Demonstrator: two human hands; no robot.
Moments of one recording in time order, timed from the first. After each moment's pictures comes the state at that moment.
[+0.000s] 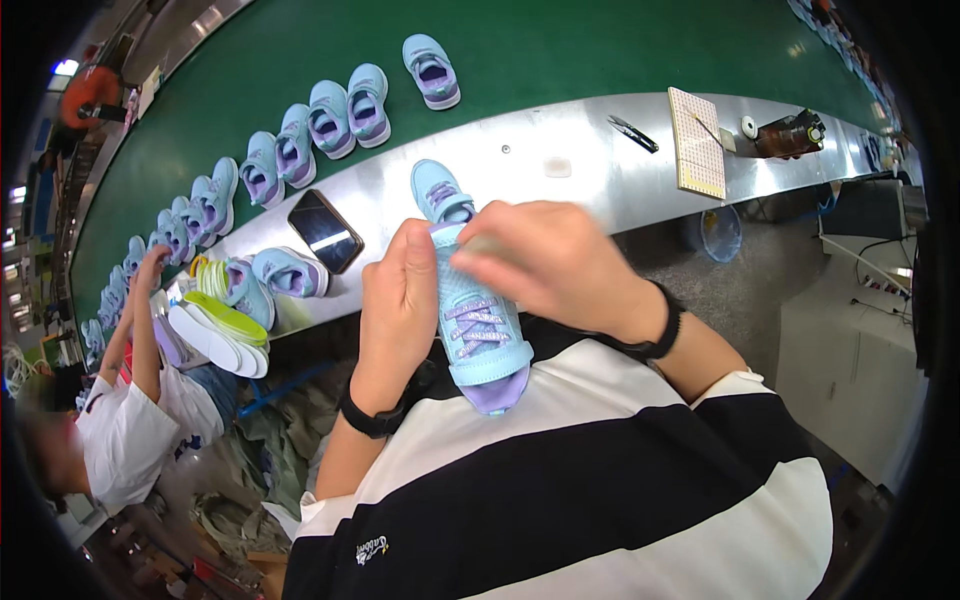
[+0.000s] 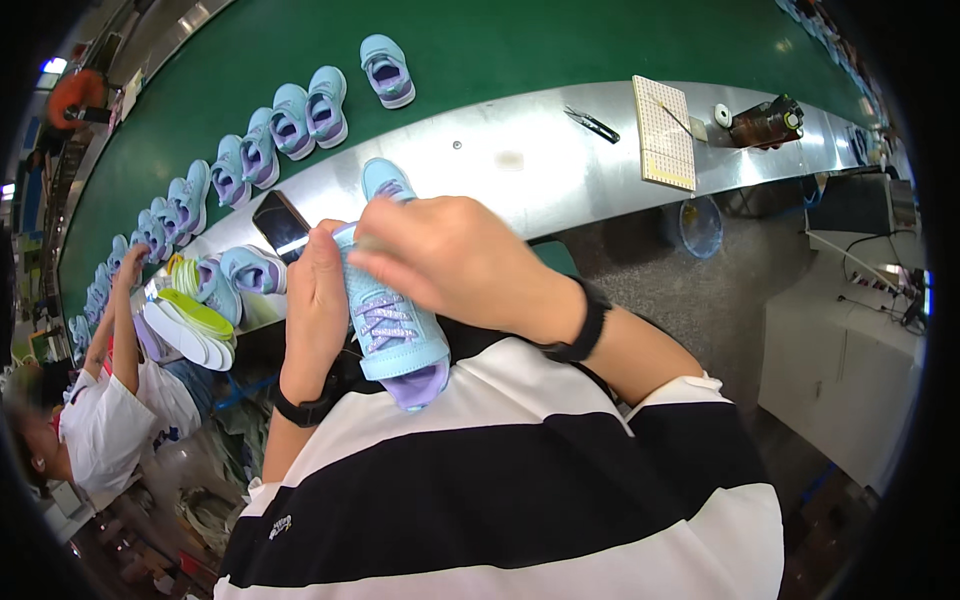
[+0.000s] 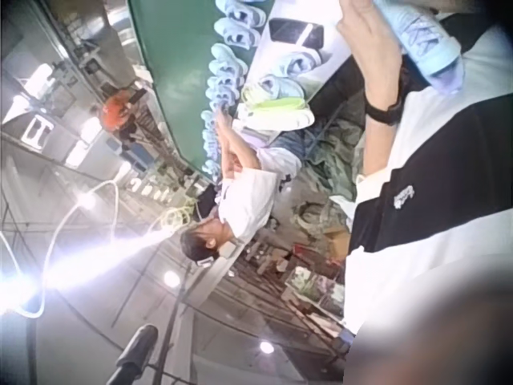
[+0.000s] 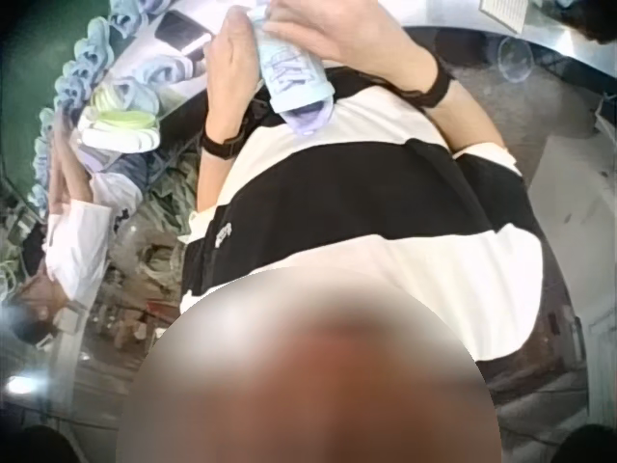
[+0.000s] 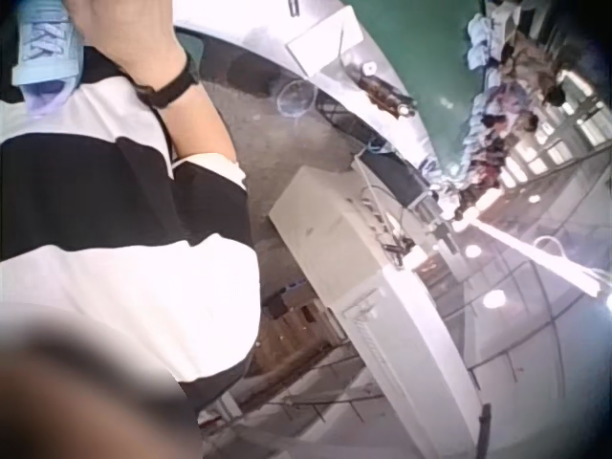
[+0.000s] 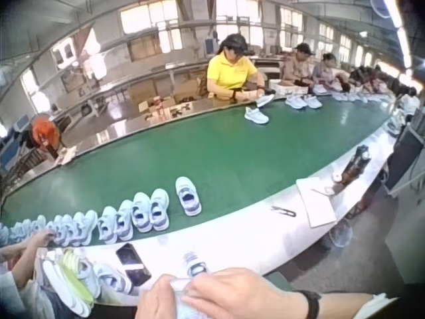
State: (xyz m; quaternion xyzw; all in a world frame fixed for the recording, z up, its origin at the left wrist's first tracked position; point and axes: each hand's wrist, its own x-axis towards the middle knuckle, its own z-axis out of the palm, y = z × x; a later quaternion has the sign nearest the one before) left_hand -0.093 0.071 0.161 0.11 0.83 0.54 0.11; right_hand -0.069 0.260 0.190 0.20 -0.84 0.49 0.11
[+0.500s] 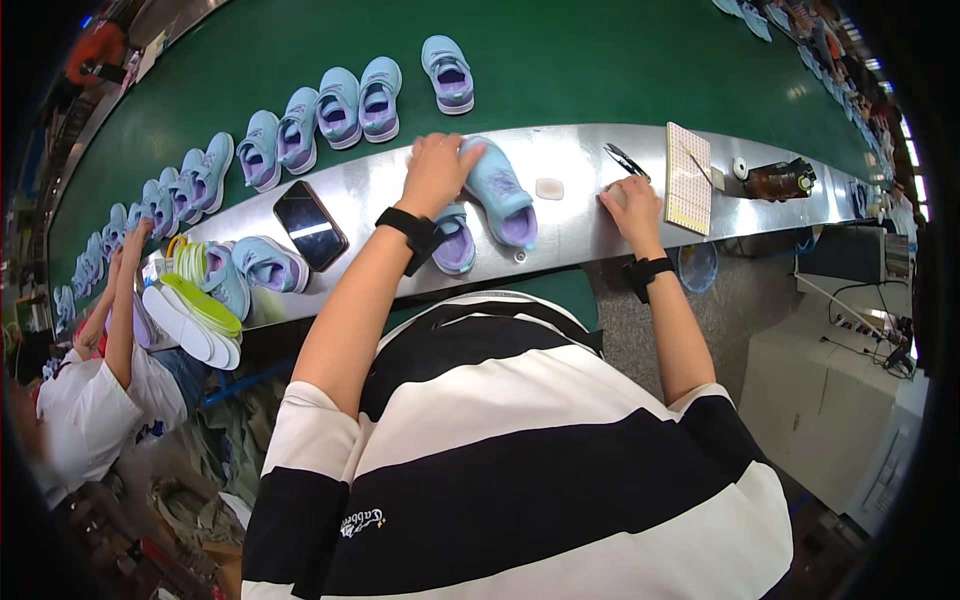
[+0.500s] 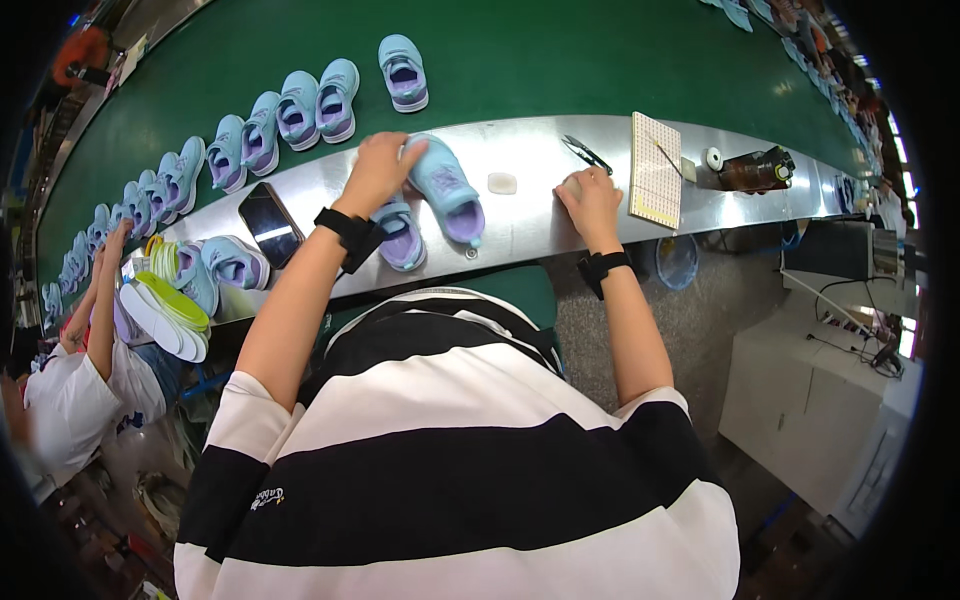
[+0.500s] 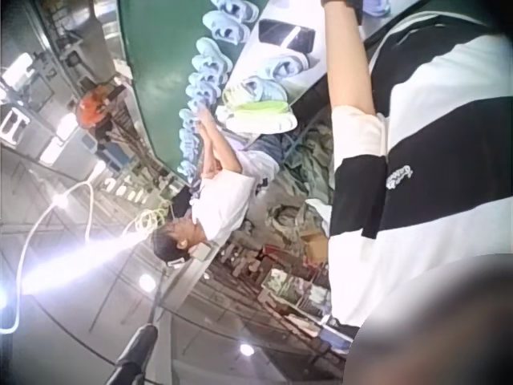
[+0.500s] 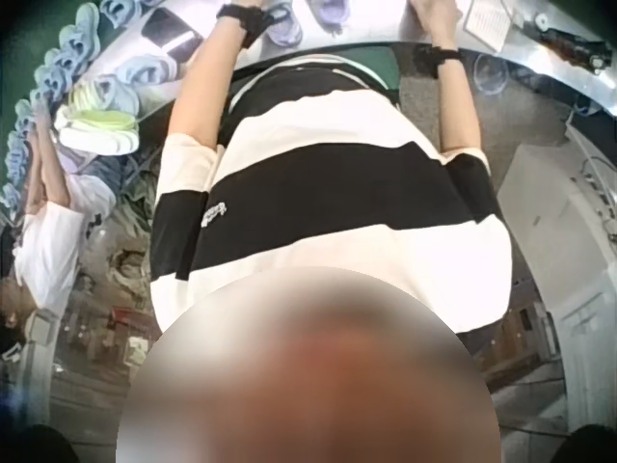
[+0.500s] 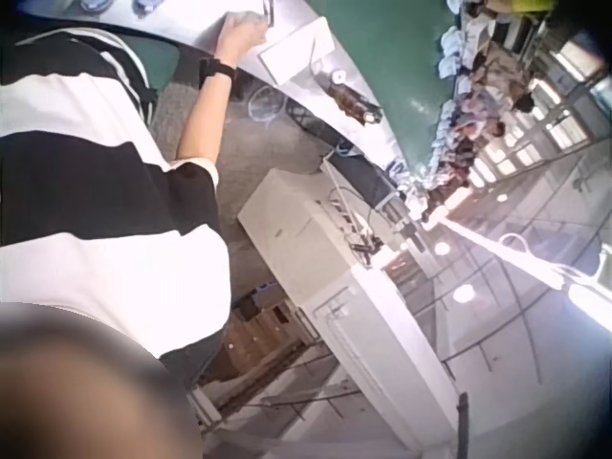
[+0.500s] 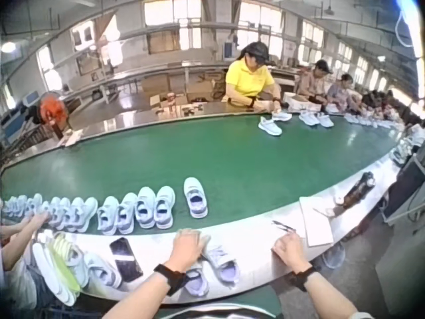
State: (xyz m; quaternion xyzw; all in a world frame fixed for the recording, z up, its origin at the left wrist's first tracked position) left_hand -0.236 0.125 0.029 0.24 0.94 0.23 0.04; right_hand -0.096 0.435 -0.012 -0.11 -0.97 0.16 0.11
